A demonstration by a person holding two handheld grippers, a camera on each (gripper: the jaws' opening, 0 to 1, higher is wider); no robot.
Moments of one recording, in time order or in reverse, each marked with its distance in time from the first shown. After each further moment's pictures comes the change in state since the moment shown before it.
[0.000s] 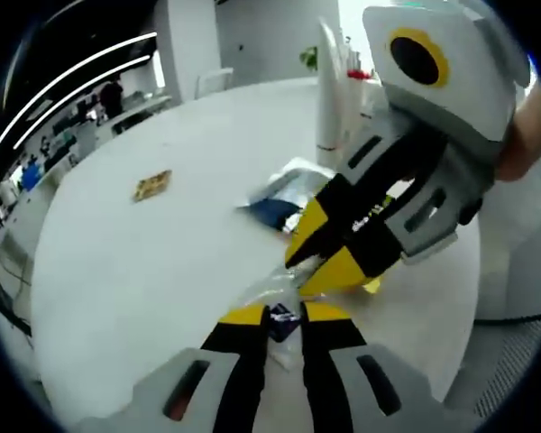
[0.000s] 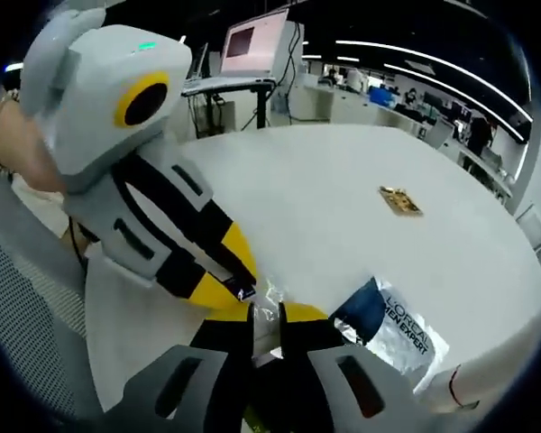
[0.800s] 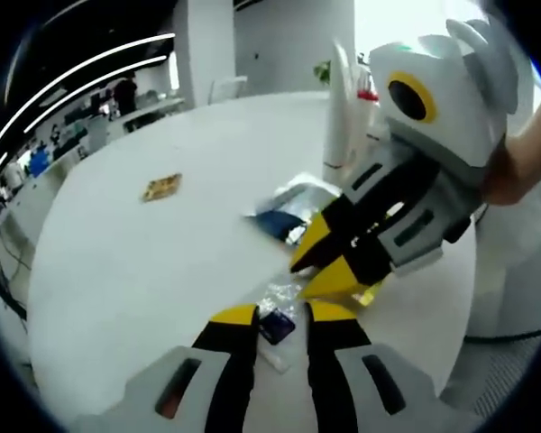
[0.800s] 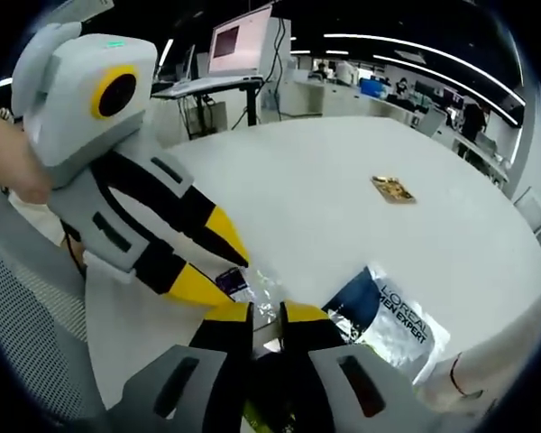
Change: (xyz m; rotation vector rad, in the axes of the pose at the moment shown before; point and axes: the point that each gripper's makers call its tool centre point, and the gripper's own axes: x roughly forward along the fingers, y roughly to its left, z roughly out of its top) left arm -0.005 0.004 0.003 -0.068 -0.057 0.012; right arm -0.011 -0.007 0.000 0.043 -0.003 -0.006
